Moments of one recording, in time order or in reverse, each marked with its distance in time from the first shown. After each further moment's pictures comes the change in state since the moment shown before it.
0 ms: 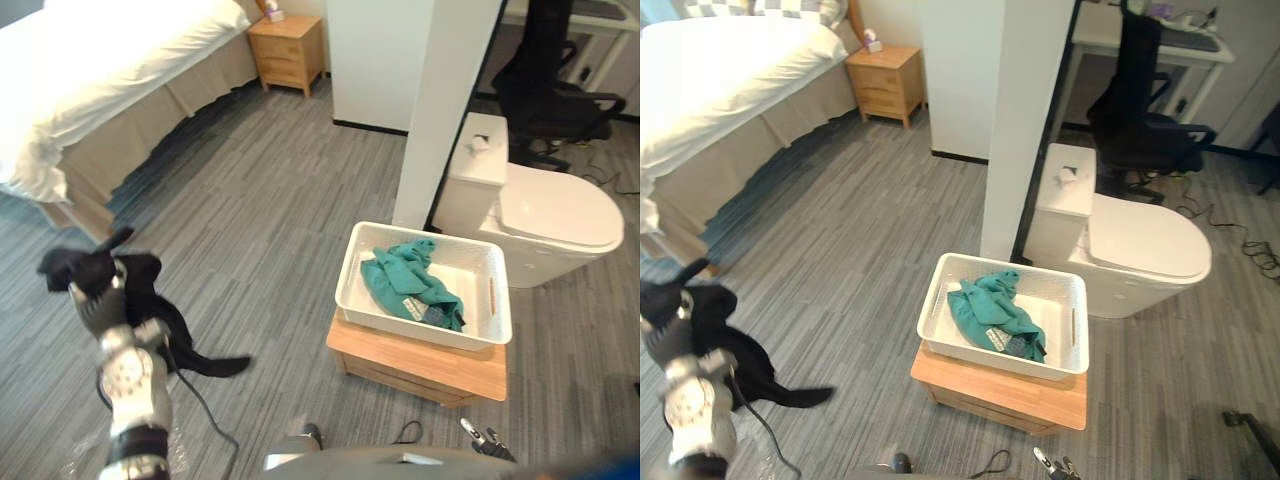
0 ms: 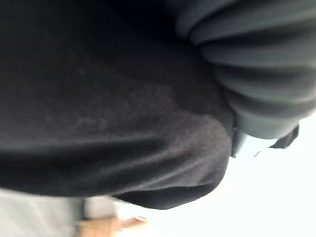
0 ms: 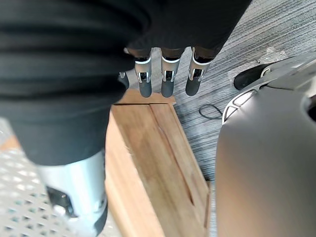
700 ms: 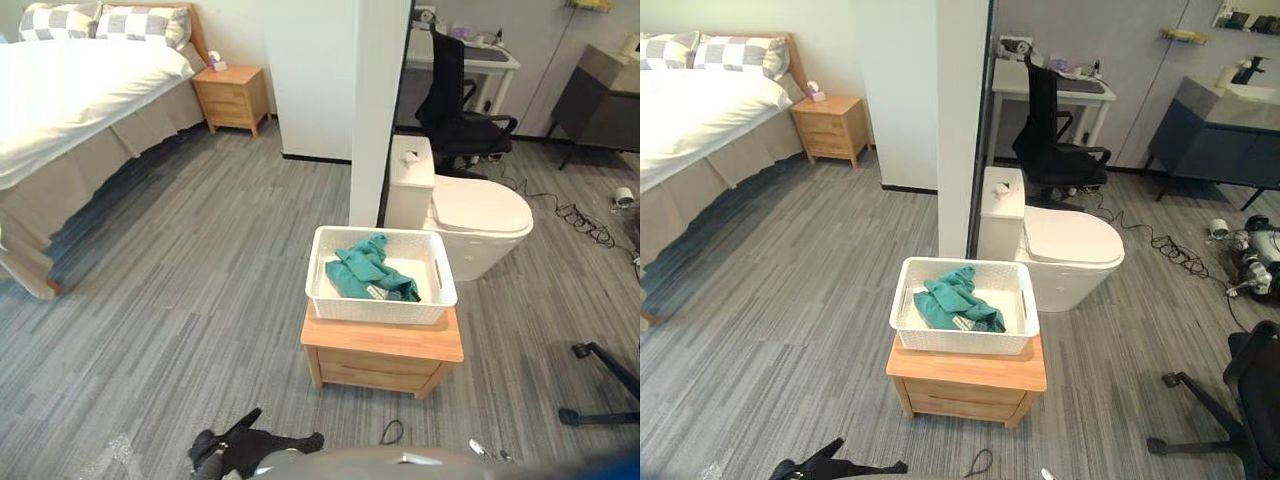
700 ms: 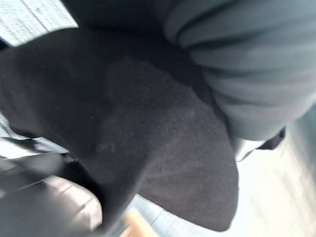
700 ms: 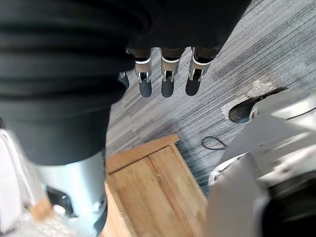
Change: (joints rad) left arm 0.381 -0.409 -0.037 0.454 -0.134 0.381 -0.065; right arm 0.068 -0.002 -0.049 -0.021 -0.126 -0.005 -0.002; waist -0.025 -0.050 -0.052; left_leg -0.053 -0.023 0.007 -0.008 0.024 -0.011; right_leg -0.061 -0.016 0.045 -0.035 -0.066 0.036
